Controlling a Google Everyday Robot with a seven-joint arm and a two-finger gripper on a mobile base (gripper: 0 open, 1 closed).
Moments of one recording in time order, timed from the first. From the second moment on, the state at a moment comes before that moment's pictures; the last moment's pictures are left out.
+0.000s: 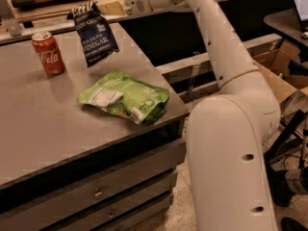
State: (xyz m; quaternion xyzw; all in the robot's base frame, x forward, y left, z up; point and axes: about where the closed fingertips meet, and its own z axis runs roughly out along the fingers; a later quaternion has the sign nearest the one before) arm 0.769 0.127 1.000 -0.56 0.54 0.34 0.53
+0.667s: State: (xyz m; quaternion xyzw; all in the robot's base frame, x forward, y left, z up) arm 0.725 0.091 1.007 -0.55 0.53 0.38 0.52
